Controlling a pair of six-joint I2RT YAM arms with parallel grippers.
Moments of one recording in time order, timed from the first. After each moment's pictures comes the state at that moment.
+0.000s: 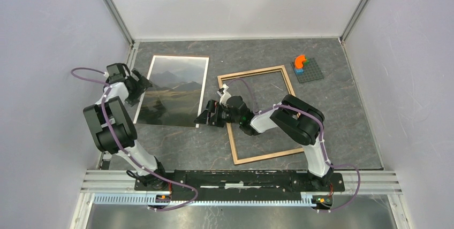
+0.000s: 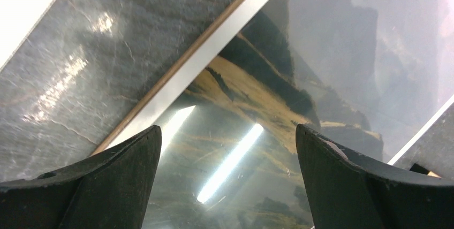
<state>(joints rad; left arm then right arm) 0.40 1.70 1.07 -0.32 0.13 -0.48 0.91 2.06 0.94 0.80 -0.32 1.02</state>
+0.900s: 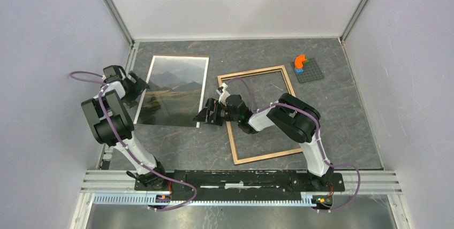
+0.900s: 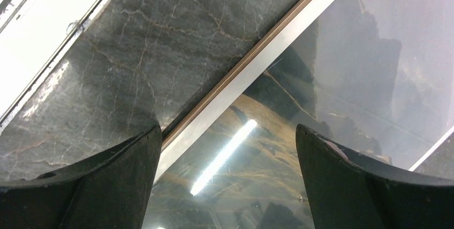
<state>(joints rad) 0.46 1.82 1.13 -0.30 0.18 -0.46 0.90 2.12 0.98 0.82 -0.35 1.04</state>
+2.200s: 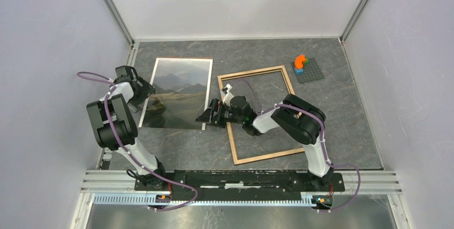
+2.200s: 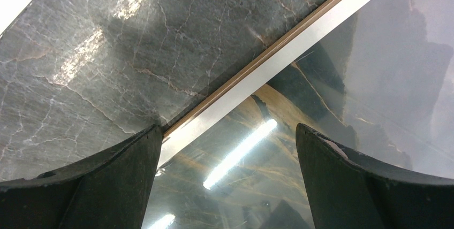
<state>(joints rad) 0.35 1.74 1.06 -0.39 -0.02 -0.56 0.90 2.06 0.90 0.87 -0.36 1.10</state>
